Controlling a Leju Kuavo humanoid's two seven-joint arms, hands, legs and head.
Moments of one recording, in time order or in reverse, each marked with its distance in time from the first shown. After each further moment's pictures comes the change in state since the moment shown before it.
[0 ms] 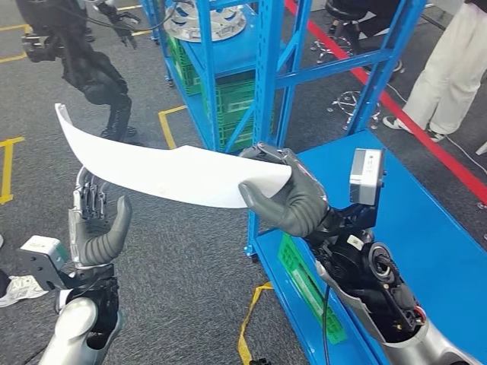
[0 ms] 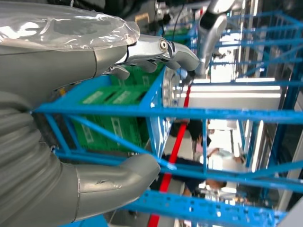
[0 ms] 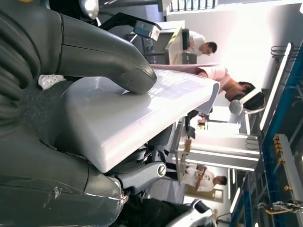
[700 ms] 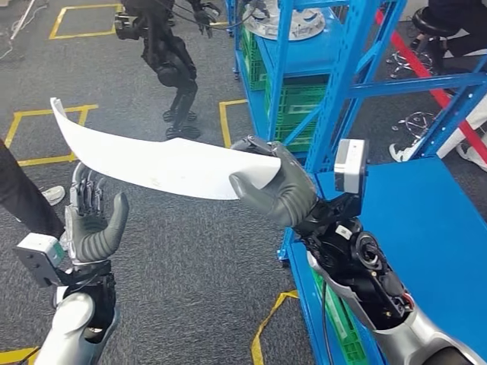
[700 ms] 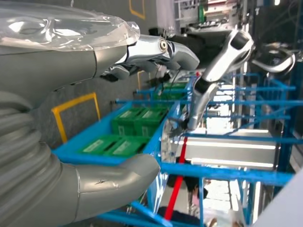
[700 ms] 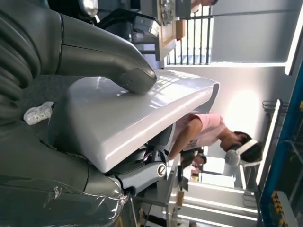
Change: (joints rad) left arm -0.051 -0.008 -0.004 0.070 0.014 -0.037 -0.041; right arm -0.028 0.000 -0.002 0.049 0.001 -0.002 -0.020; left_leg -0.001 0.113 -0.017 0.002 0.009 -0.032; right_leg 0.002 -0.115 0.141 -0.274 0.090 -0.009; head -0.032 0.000
